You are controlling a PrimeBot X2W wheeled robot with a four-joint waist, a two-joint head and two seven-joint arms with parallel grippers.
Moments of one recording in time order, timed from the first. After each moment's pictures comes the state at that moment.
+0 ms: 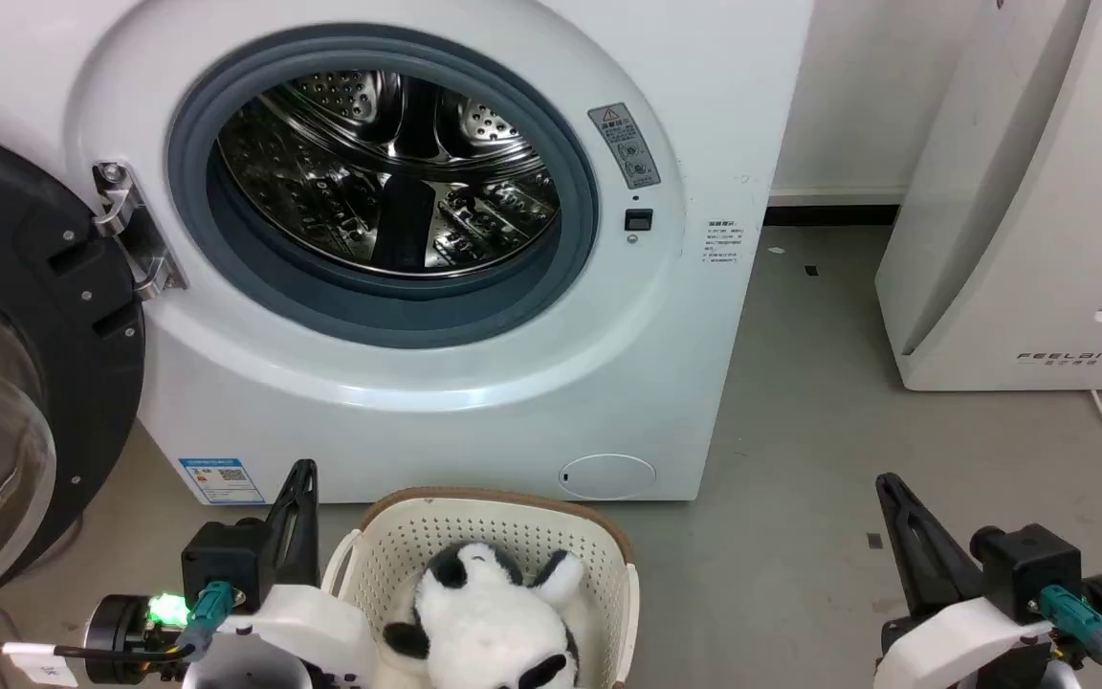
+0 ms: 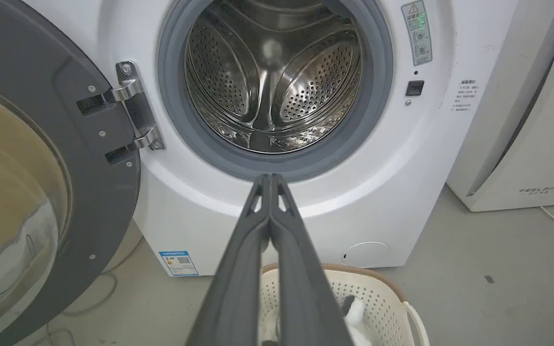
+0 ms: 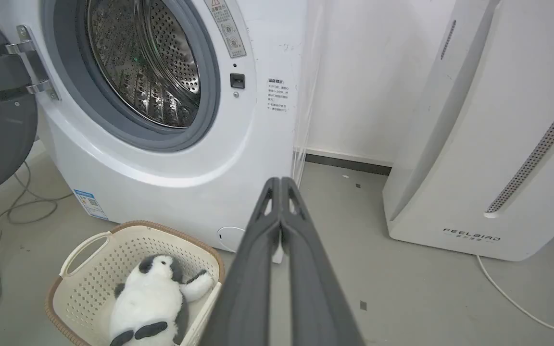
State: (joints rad) left arm -0.01 0.05 0.00 0.00 0.00 0.01 0.00; right arm 0.01 -0.05 0.00 0.00 0.01 0.13 0.00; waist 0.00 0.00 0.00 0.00
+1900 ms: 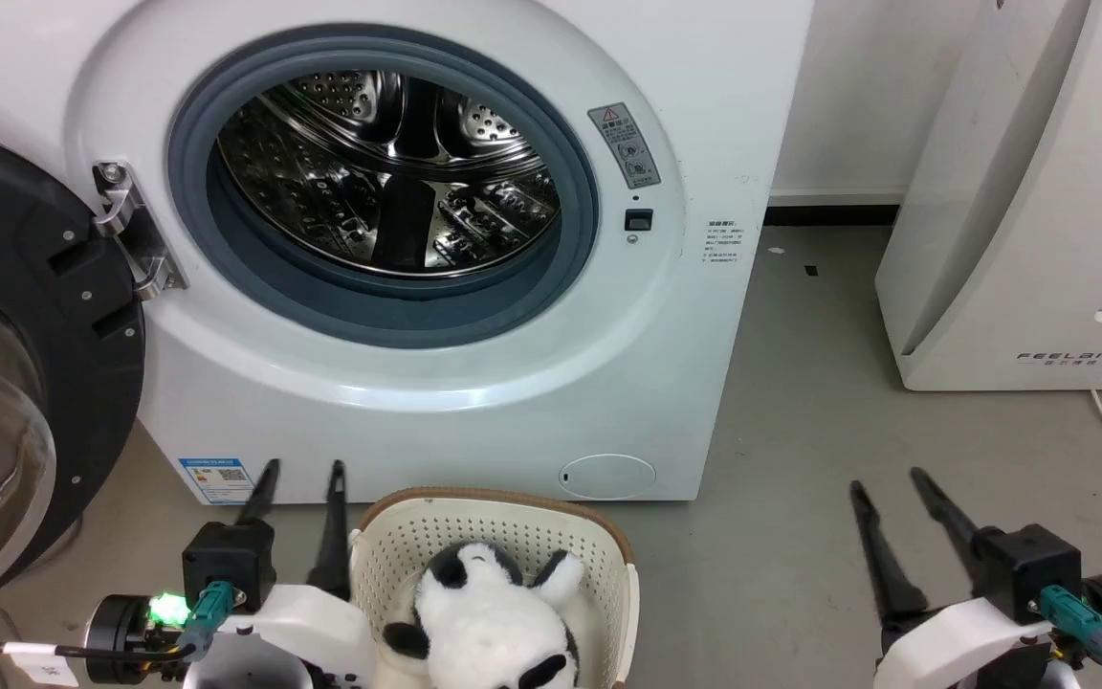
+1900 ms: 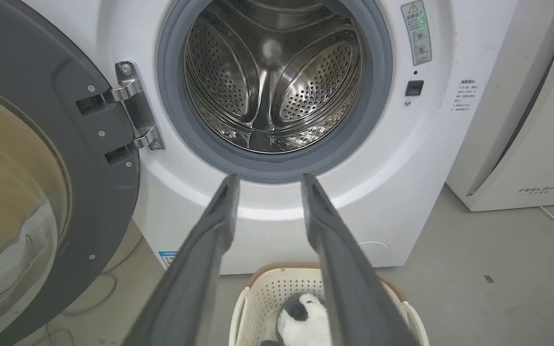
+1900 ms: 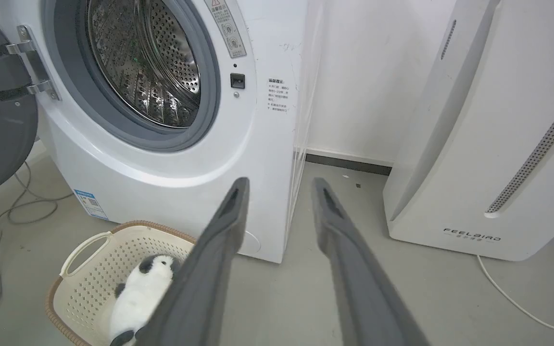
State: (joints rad) left arm -0.01 0.05 0.00 0.00 0.00 0.01 0.00; right arm 0.01 -0.05 0.00 0.00 0.01 0.13 0.00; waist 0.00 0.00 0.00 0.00
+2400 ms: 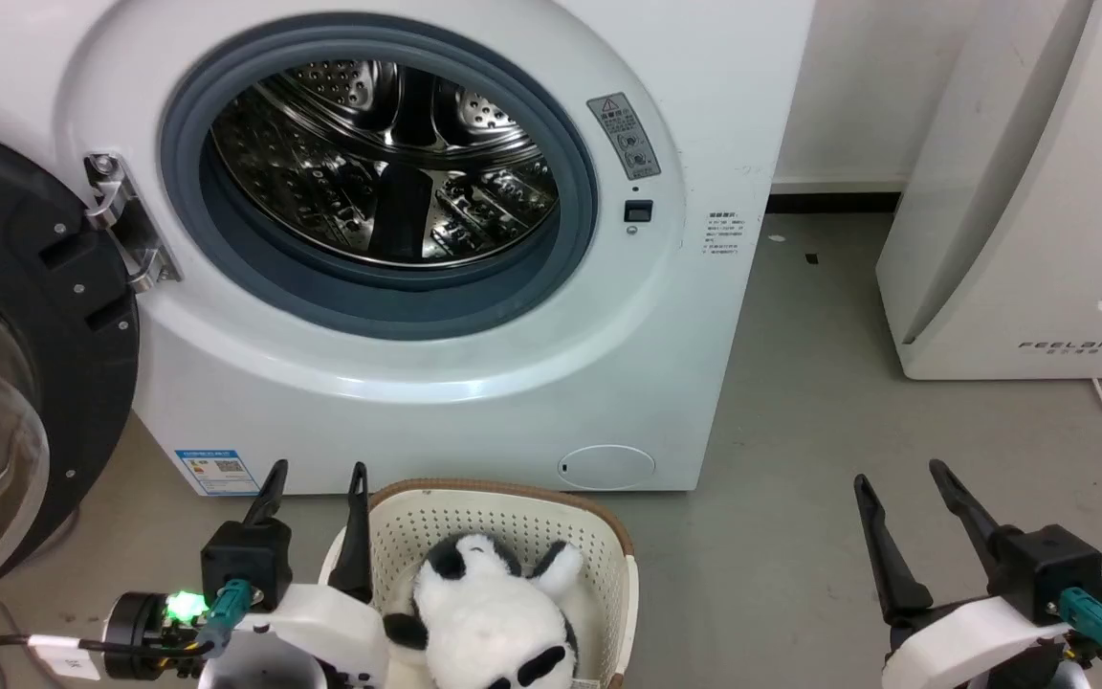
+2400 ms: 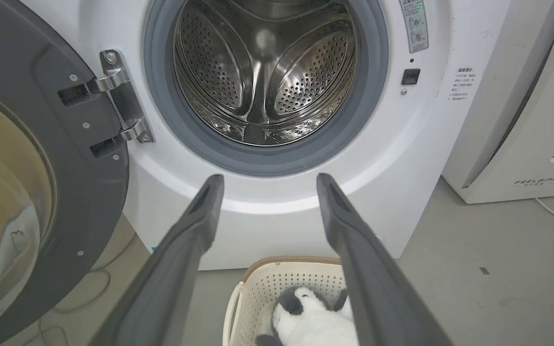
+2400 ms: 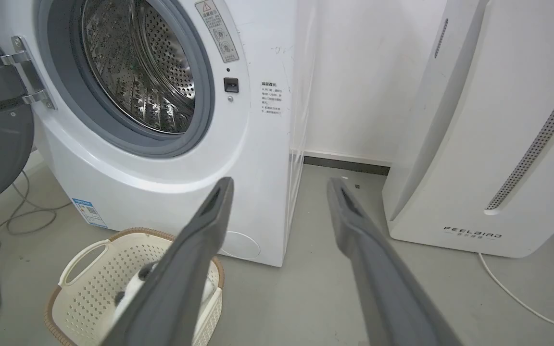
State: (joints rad) left arm -0.02 0.05 -0.02 0.04 0.00 0.02 -0.02; right arm 0.01 -0.05 -0.01 -0.01 0.03 0.13 -0.02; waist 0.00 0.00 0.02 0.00
